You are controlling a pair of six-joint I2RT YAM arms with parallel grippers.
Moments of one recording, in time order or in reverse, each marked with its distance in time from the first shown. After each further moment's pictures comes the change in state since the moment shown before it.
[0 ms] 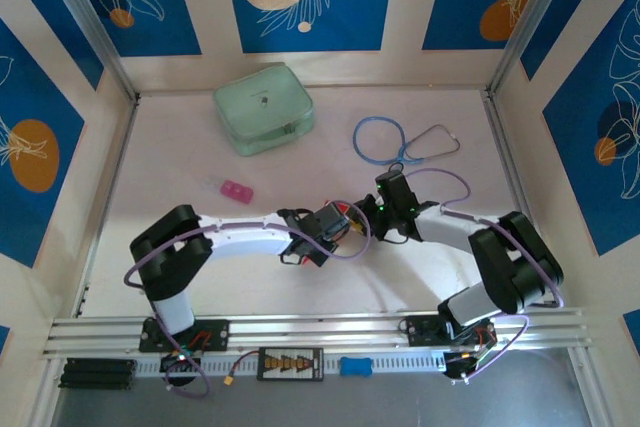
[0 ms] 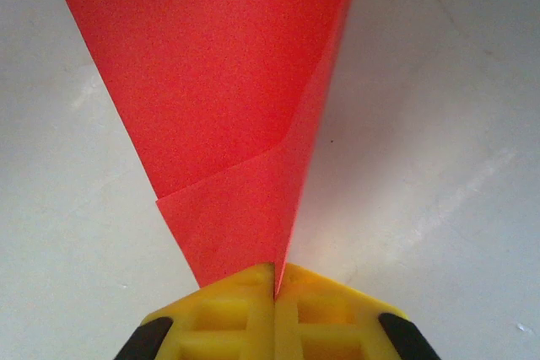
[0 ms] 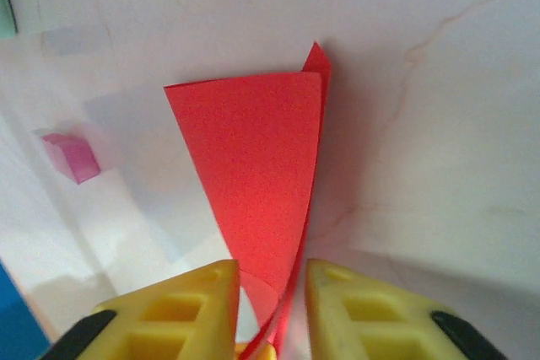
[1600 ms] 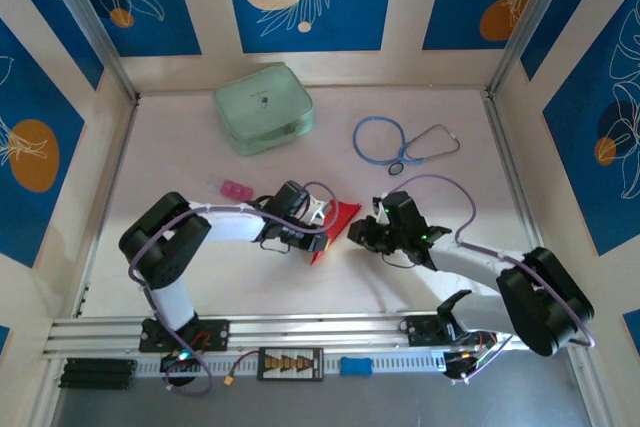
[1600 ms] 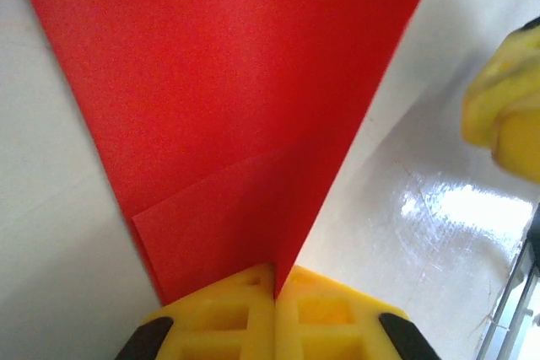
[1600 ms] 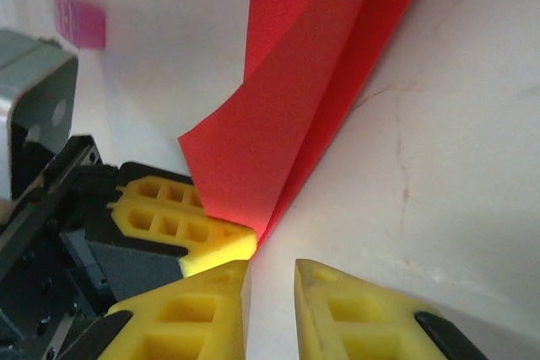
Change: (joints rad) left arm 0.303 -0.001 -0.217 0.436 0.716 -0.138; right arm 0.100 -0.193 -0.191 0.126 -0.019 -0.276
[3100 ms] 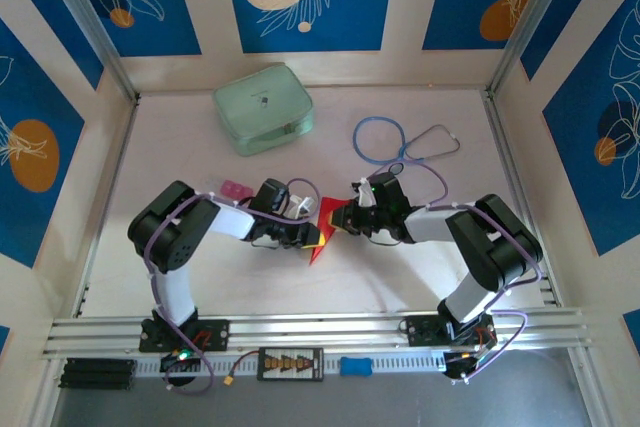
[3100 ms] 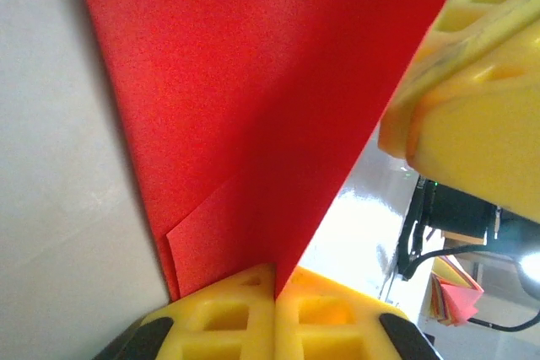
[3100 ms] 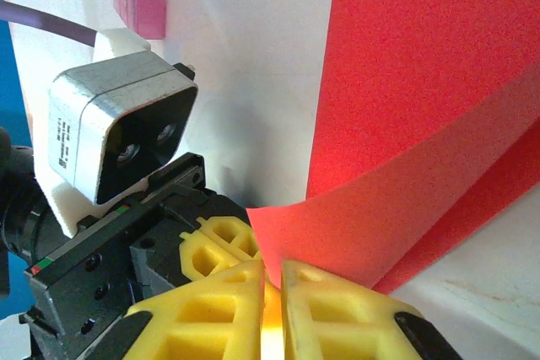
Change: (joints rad) left arm 0.151 0.105 -0.106 0.317 0.341 -0.241; right arm -0.072 0.367 0.160 0.248 -0.260 -0.042
